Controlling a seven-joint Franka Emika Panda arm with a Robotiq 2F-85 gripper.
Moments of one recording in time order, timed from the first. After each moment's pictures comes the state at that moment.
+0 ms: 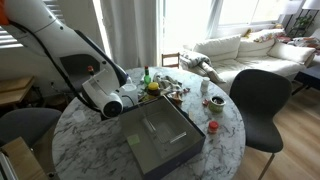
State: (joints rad) arm -0.06 0.46 -0.06 -2.31 1.75 2.05 -2.69
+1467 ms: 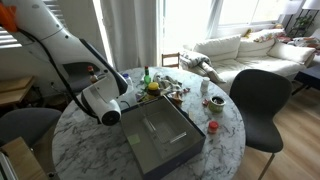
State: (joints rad) arm -0.04 0.51 -0.09 -2.33 1.80 1.95 -2.69
